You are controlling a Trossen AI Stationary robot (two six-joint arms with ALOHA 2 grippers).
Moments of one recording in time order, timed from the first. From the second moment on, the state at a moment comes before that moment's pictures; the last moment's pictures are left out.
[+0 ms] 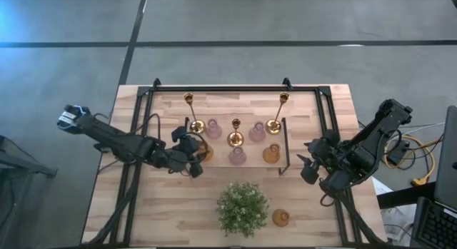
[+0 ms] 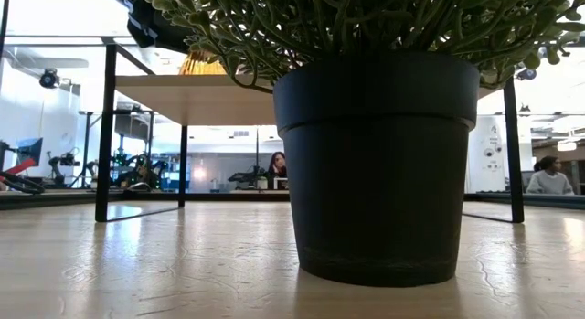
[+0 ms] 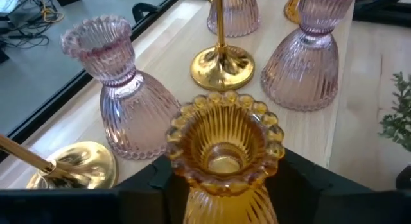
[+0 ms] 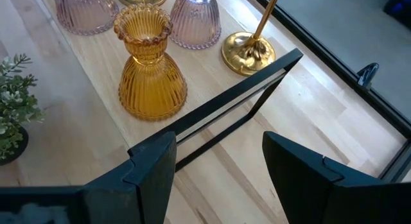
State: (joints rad) left arm -0.36 1.19 0.90 -0.39 -0.70 -0.46; right arm 0.79 1.22 1.22 -1.51 0.80 1.38
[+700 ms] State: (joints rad) left arm -0.36 1.19 0.90 -0.40 -0.66 -0.42; right arm 0.79 1.22 1.22 -1.51 0.80 1.38
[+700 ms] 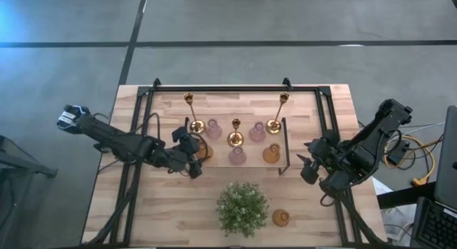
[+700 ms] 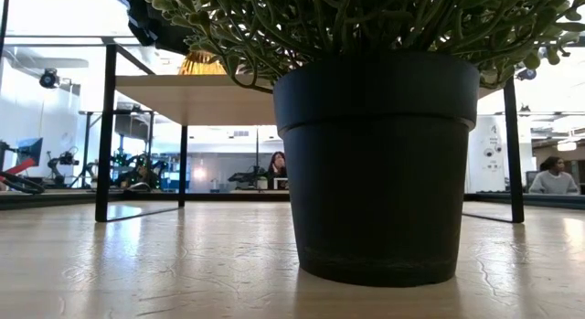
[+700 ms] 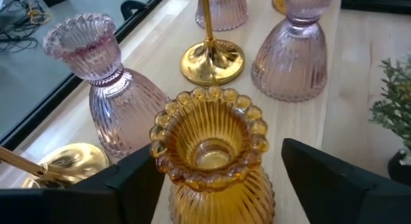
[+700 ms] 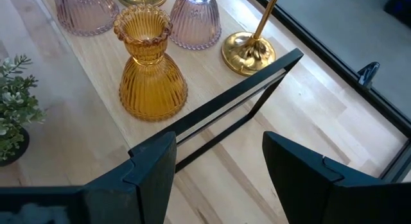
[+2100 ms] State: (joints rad) left arm -0.85 0.79 0.90 -0.93 -0.90 -0.91; right arm 0.98 1.48 1.22 -1.06 0.46 1.50
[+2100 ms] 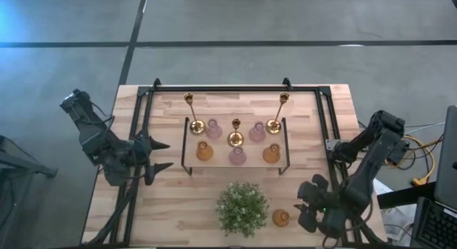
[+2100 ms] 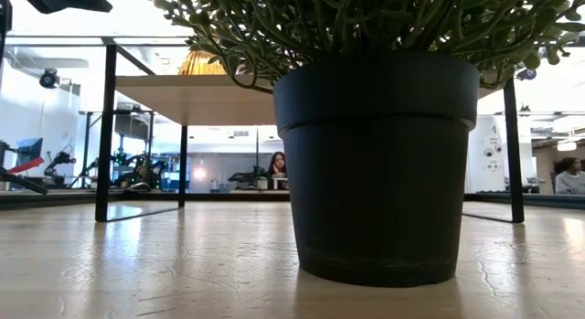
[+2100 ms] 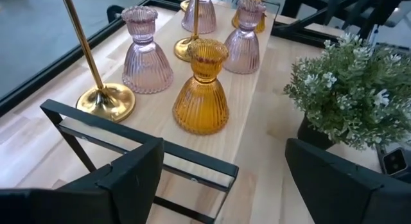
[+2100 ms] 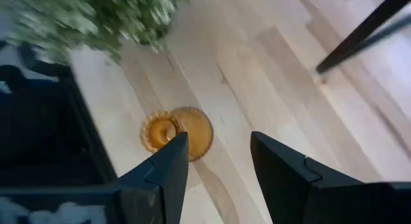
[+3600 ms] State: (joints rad) left arm -0.85 0.79 0.89 -0.94 -0.88 -0.87; right arm 0.81 1.64 1.22 -0.84 0.11 1.52
